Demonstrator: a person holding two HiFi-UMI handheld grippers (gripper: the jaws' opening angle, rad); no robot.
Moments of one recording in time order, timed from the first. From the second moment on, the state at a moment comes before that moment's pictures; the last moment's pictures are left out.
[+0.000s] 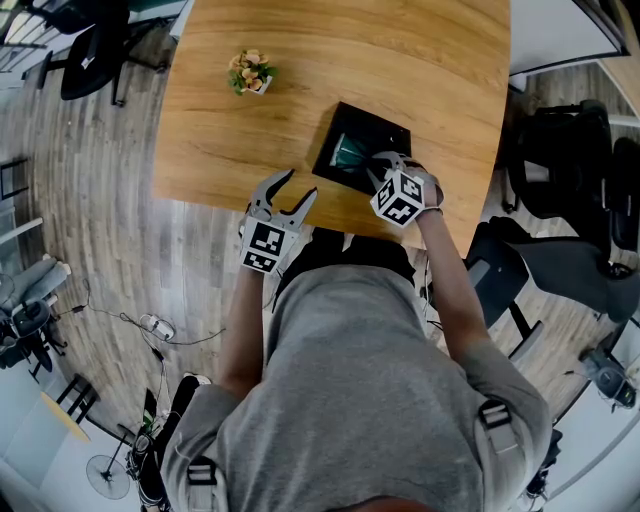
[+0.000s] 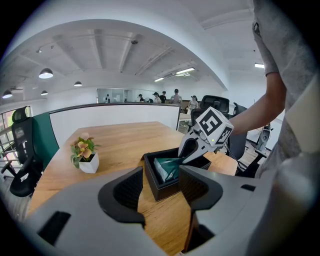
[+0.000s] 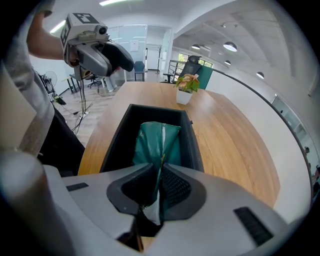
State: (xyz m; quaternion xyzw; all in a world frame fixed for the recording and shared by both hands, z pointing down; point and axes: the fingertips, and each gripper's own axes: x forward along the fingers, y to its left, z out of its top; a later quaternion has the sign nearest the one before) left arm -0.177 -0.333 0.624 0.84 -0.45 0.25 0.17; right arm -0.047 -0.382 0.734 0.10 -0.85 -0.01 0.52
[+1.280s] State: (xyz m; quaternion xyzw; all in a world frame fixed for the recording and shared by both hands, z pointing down) left arm -0.186 -0.325 0.608 0.85 -0.45 0.25 0.14; right arm -0.054 -0.379 0.714 0.13 -0.86 -0.01 0.49
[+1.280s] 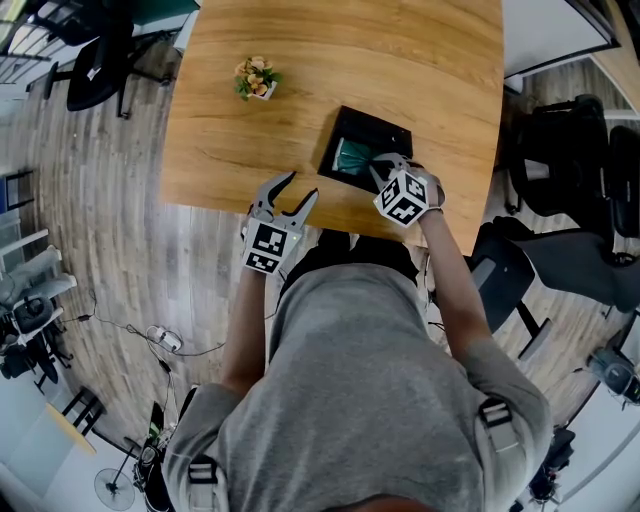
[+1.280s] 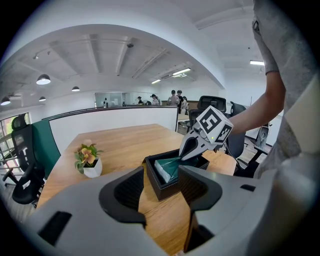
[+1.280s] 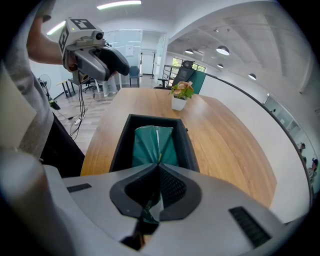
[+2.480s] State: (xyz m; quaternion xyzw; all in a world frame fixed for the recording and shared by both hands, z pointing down) left arm -0.191 -0.296 0.580 0.85 -0.46 0.24 0.10; right arm -0.049 -0.364 0.669 0.19 -0.86 -0.05 0.47
